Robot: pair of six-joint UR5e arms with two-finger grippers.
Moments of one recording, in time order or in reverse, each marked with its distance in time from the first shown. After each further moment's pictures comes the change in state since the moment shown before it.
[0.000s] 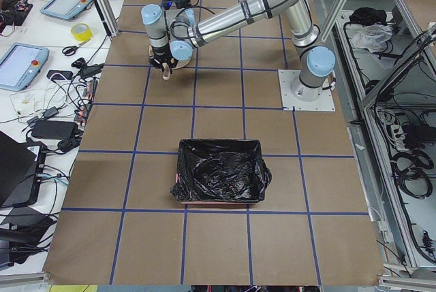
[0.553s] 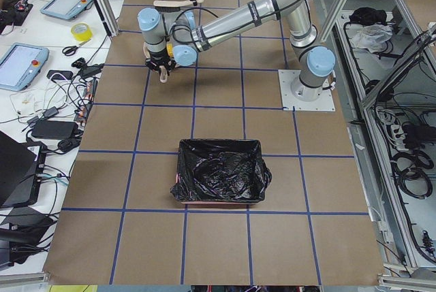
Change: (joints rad) left arm 0.139 0.065 0.026 -0.089 -0.050 0.143; right arm -0.244 -0.227 0.275 0.034 -0.114 -0.301
